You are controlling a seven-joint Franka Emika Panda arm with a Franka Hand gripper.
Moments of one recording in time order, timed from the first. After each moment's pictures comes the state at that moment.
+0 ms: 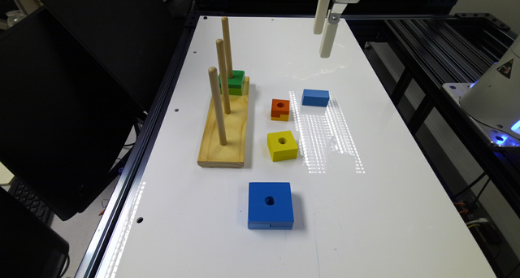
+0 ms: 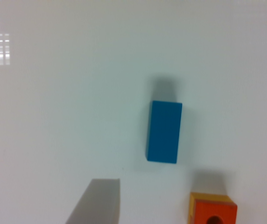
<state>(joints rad) -0.10 -0.16 0.04 -2.57 0.00 2.43 0.73</state>
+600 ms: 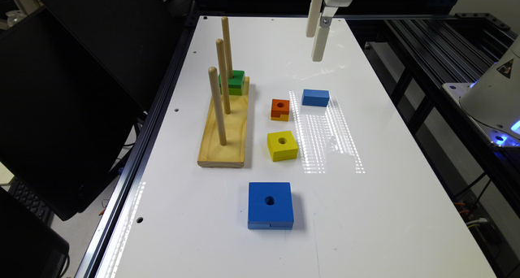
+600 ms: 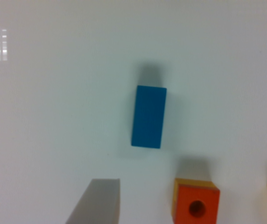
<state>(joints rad) -0.10 -0.14 0.09 -2.53 0.01 2.43 0.77</state>
